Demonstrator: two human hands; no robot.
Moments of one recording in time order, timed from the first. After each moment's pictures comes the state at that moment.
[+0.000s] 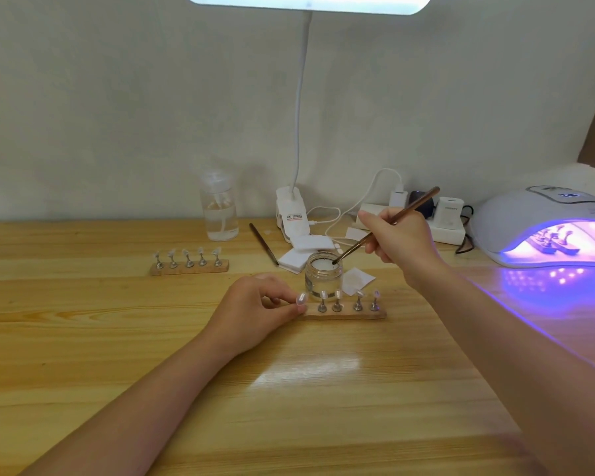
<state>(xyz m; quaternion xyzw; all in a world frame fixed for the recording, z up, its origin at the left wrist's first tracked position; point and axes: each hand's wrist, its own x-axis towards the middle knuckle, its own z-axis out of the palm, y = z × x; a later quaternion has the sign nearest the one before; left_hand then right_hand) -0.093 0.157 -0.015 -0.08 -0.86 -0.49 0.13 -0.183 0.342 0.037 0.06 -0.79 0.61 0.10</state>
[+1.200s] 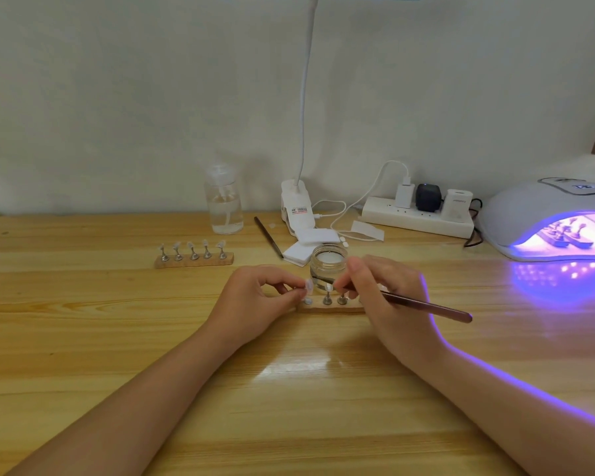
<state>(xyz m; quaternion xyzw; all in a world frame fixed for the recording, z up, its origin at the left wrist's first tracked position) -0.088 0.159 -0.012 -0.09 -0.85 -0.48 0.19 -0.112 0.332 -0.009 0.35 -0.72 0.55 0.23</state>
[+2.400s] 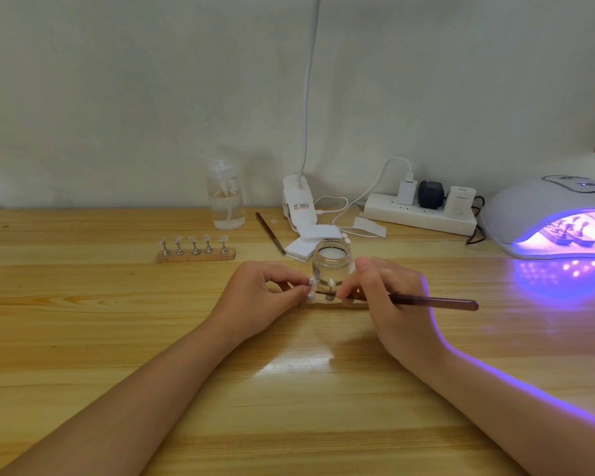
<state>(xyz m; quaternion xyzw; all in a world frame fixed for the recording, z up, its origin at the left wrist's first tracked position) -0.089 0.157 -0.013 -0.10 -0.86 -0.47 0.18 -0.112 0.331 -0.018 0.32 -0.73 0.56 0.23</state>
